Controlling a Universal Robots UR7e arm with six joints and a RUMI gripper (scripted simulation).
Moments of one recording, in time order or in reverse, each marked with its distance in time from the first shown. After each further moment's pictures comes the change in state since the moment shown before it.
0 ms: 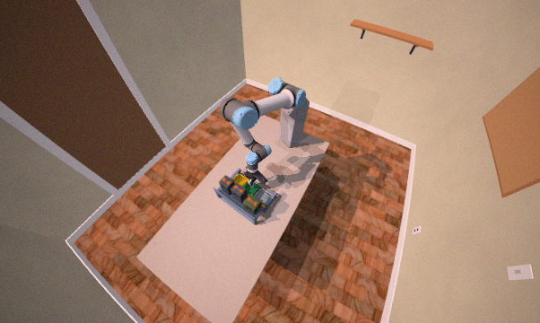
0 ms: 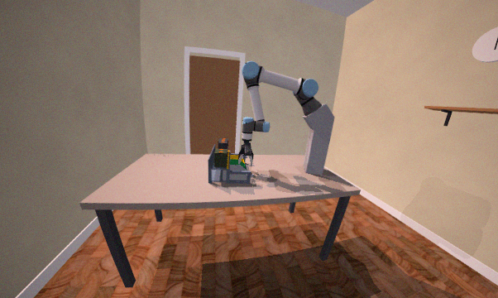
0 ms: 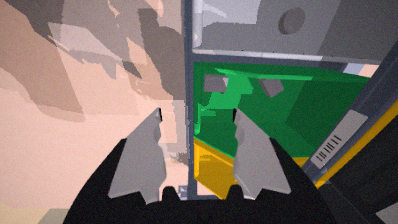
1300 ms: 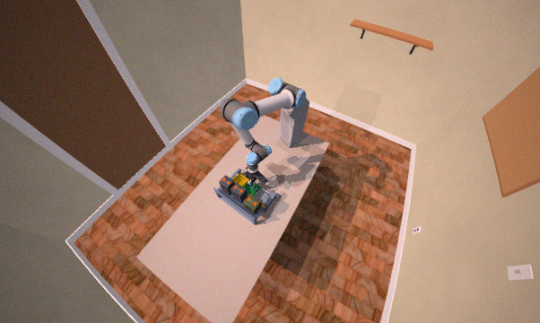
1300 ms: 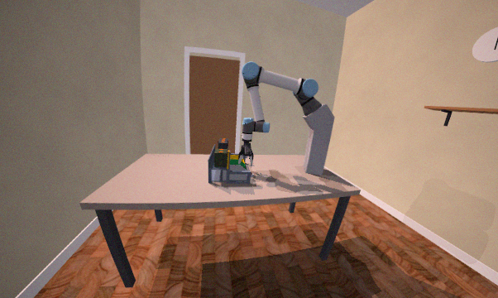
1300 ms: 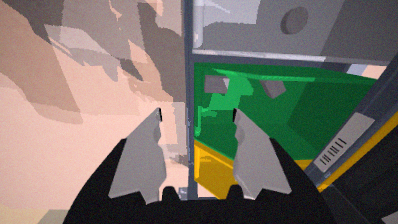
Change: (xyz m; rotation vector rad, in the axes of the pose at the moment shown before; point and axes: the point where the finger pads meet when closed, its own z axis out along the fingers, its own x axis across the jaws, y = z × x) arm -0.001 0.000 0.003 0.000 -0.001 0.000
